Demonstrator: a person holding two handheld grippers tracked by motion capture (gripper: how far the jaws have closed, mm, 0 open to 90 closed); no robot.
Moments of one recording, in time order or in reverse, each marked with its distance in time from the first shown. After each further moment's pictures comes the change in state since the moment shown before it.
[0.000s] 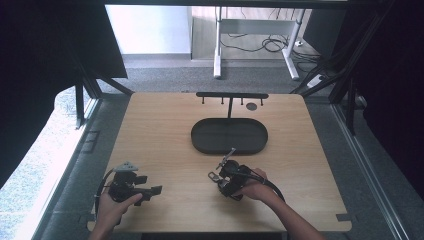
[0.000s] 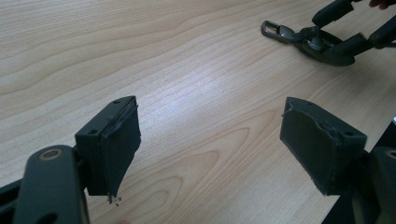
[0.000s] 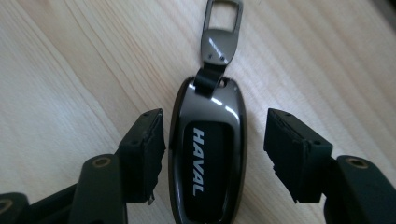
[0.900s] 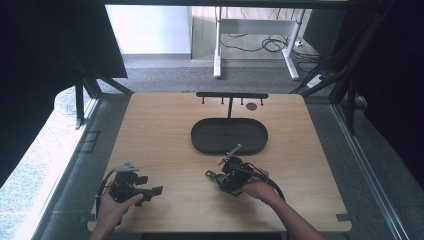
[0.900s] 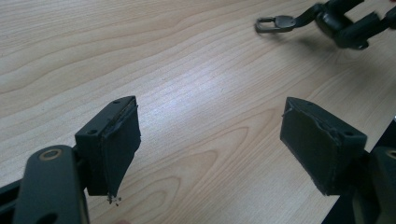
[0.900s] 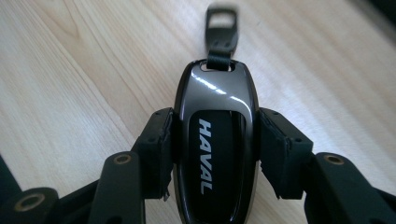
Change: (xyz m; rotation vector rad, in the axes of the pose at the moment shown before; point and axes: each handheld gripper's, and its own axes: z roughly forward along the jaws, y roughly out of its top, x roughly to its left) left arm -0.001 0.000 0.002 0.005 0.002 0.009; right arm -0.008 -0.001 -0.016 -0.093 0.083 0.077
